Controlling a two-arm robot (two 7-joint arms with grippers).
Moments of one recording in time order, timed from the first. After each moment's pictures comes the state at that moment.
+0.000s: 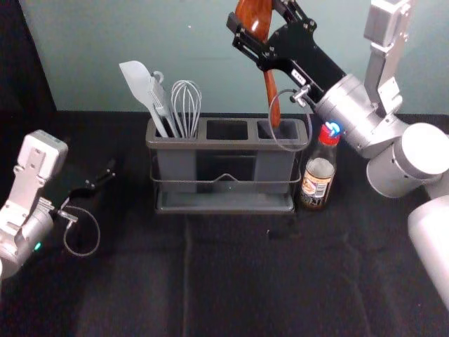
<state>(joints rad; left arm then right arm) -0.20 0.60 0.45 -1.41 -0.25 -0.12 0.03 0.52 0.17 -0.31 -1.32 0.31 -0.23 0.49</state>
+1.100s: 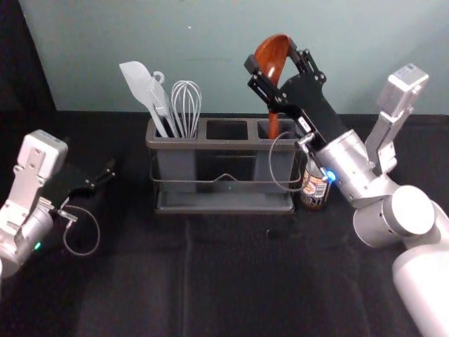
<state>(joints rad) -0.20 0.60 0.45 -1.41 -0.25 -0.12 0.03 0.42 0.12 -0.28 -1.18 0.42 -0.48 0.53</state>
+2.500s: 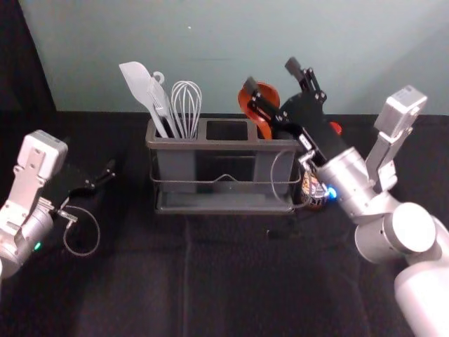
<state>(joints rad) -0.20 0.60 0.45 -1.41 -0.25 -0.12 0.03 0.37 0.13 -0.27 -1.19 0.40 -0.49 0.53</state>
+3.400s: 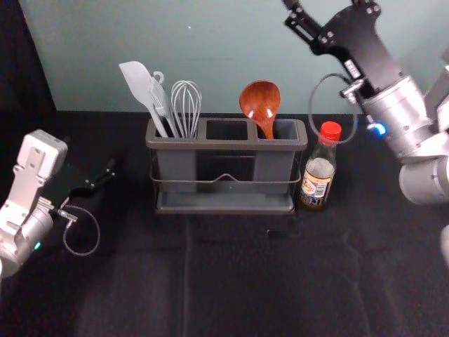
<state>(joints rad) -0.20 0.60 0.45 -1.41 -0.25 -0.12 0.03 0.44 0.21 -0.23 -1.39 0.37 -0.48 0.50</state>
